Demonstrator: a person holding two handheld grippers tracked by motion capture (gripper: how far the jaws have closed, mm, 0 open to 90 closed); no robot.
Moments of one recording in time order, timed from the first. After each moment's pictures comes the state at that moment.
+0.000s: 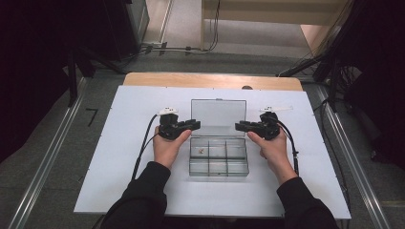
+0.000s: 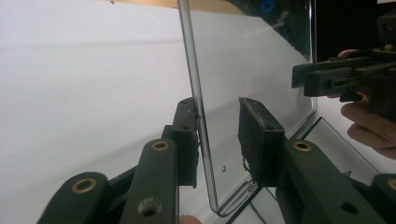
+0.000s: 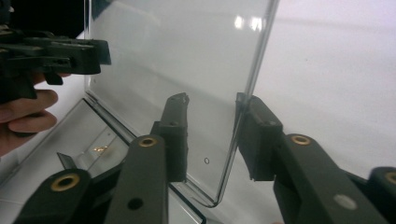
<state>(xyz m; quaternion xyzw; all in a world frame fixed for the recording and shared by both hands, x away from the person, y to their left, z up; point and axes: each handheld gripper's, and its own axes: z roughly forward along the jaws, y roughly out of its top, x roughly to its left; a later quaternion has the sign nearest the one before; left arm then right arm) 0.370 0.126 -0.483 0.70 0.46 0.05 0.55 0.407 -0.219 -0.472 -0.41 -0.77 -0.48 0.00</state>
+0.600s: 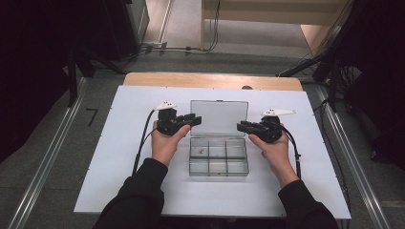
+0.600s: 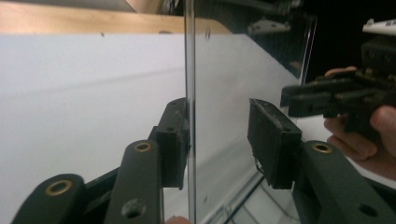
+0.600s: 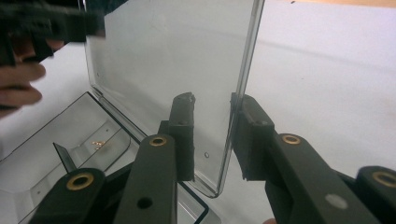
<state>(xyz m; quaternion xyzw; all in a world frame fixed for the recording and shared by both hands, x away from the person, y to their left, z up) 0.377 0.125 -0.451 0.70 0.44 0.06 0.56 0.393 -0.220 -0.468 -0.38 -0.78 -0.49 -0.05</state>
